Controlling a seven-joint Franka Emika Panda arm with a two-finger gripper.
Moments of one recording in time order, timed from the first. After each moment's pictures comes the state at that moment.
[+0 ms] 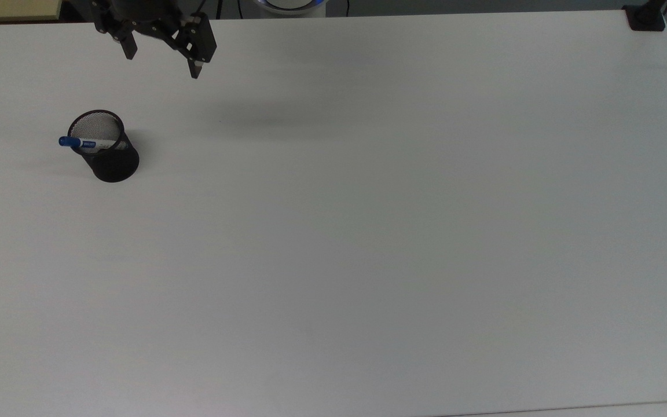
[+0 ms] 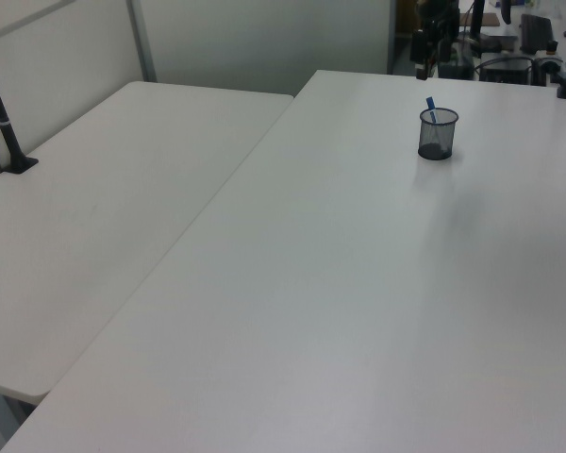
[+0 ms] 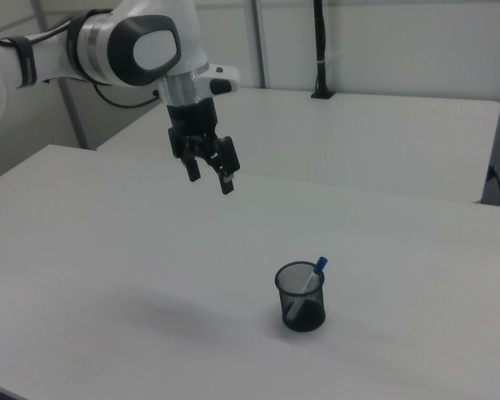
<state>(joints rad) -0.06 0.09 -0.11 -1.63 -0.07 1.74 0.09</state>
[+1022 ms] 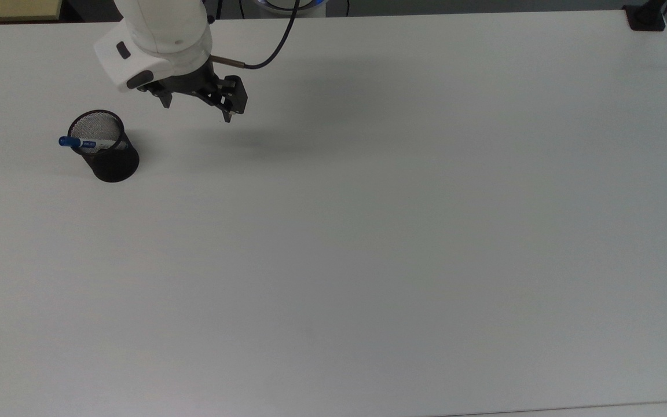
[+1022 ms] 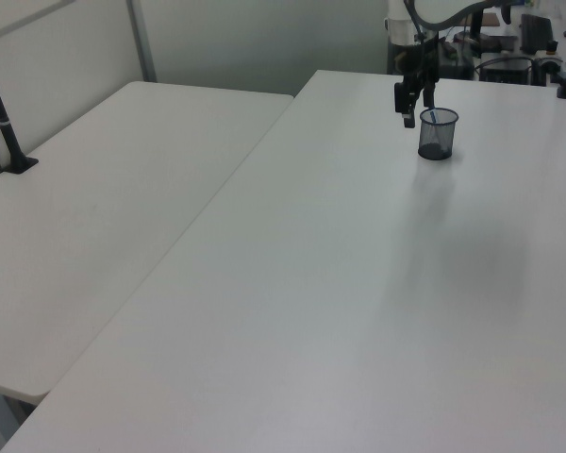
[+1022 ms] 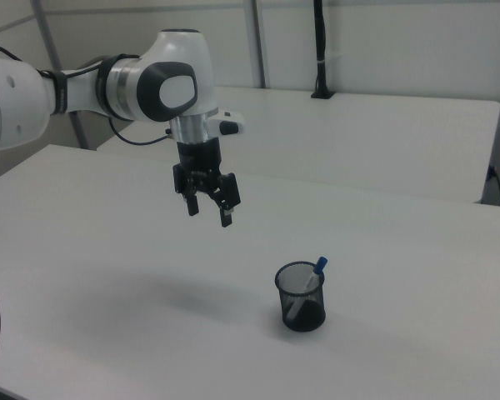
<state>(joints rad) -0.02 0.24 -0.10 -1.63 -0.07 1.75 0.08</state>
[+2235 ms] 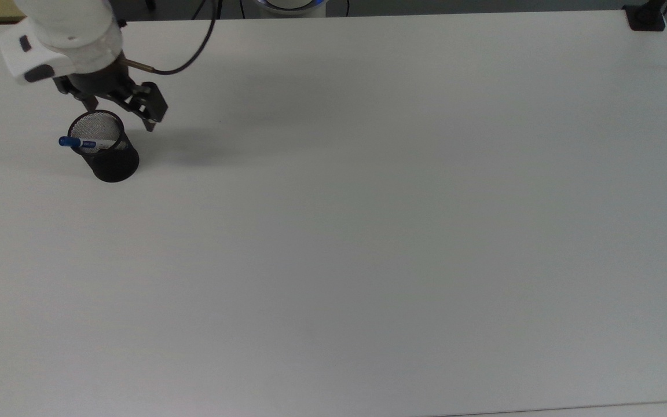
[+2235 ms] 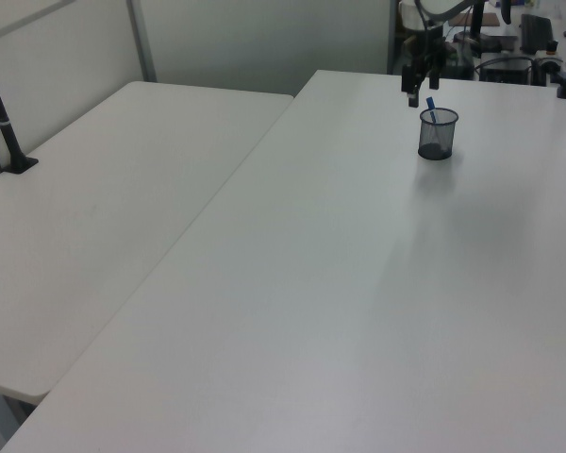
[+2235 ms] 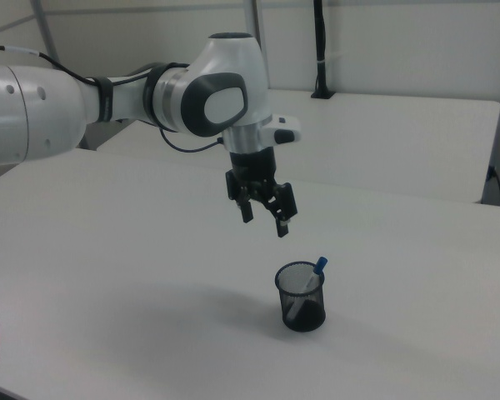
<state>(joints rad) -0.18 0.29 -0.12 -1.58 -0.08 1.85 -0.01</state>
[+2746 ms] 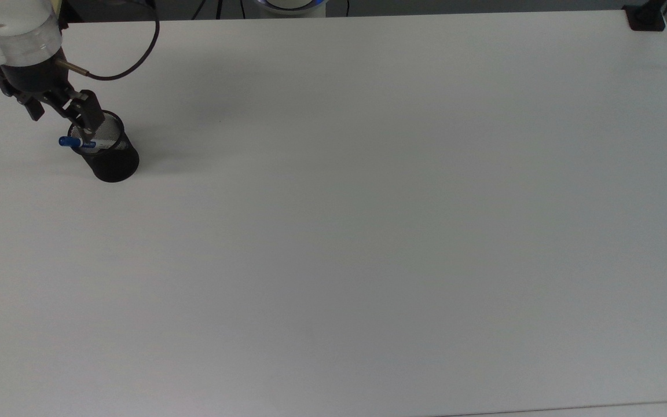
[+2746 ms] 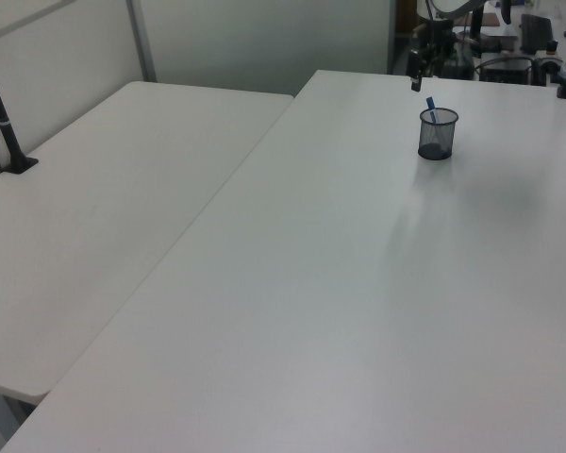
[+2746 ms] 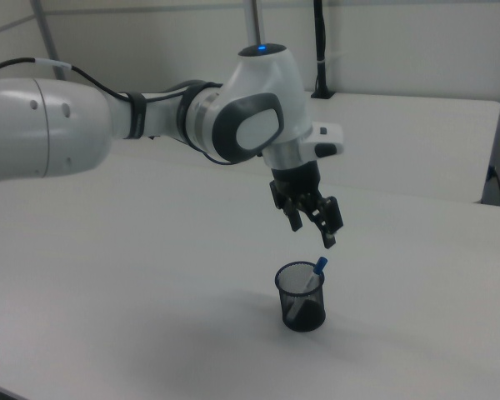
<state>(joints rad) -0.30 0.33 -0.12 -1.58 -0.08 2.04 -0.01</state>
